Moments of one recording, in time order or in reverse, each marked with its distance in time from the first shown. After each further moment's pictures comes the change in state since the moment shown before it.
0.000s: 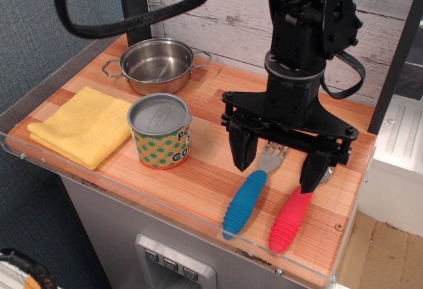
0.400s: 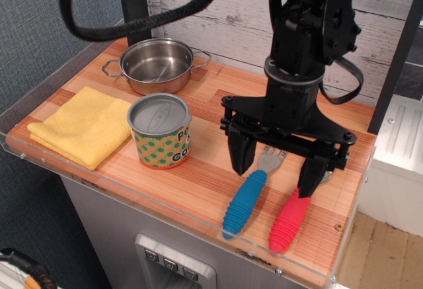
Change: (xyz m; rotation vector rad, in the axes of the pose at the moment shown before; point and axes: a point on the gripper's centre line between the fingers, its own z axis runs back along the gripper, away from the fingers) arm -0.003 0.002 -0.006 0.016 0.022 -0.012
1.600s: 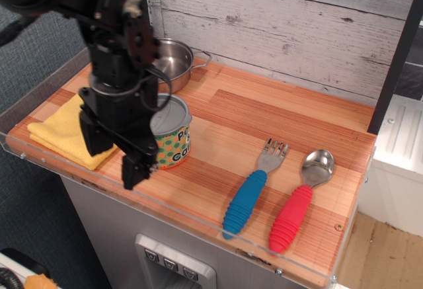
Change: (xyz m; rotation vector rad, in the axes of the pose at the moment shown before) arm -0.028 0.150 -0.028 0.145 -0.007 -0.298
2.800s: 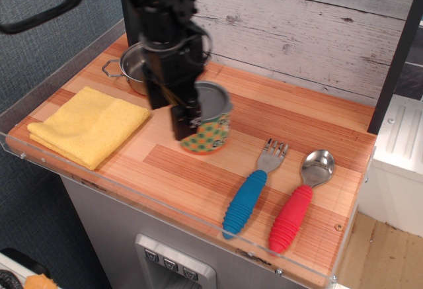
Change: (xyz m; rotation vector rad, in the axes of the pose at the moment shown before) arm 0.083 0.004 0.000 -0.046 -0.136 -0.231
